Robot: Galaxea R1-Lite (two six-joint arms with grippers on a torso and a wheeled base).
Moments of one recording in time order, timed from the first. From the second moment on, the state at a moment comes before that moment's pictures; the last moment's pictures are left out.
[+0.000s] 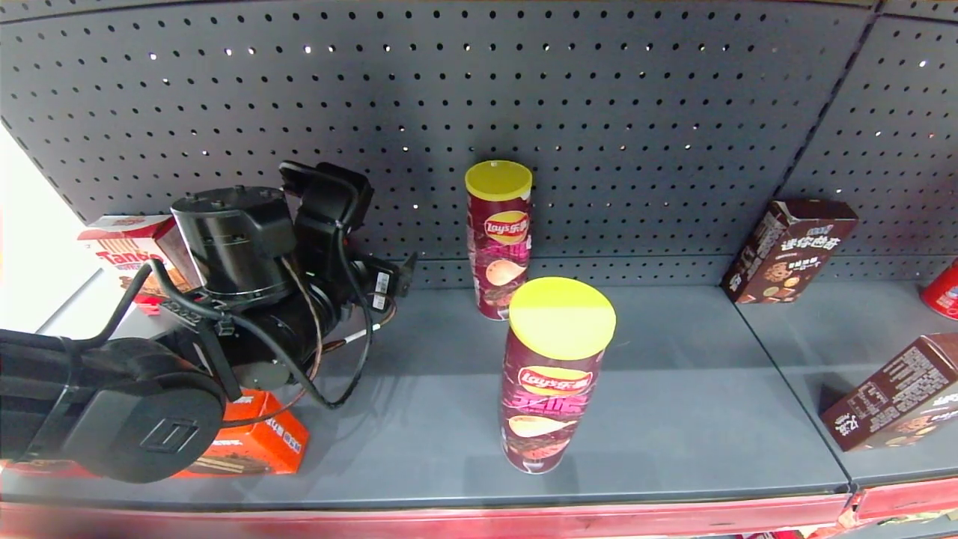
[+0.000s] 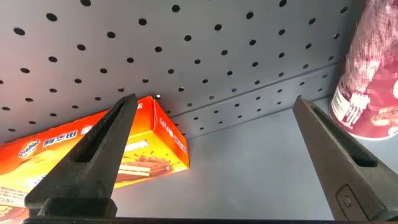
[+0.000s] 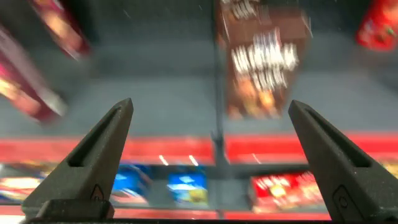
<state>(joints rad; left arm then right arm) -0.48 1.75 -0.86 -0.86 0.40 0.27 0.06 0.24 -0.37 0.06 0.06 0.10</state>
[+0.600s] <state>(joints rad) -0.49 1.75 -0.85 -0.90 0.40 0.27 0.32 0.76 -0.55 -0.02 0.07 -0.05</state>
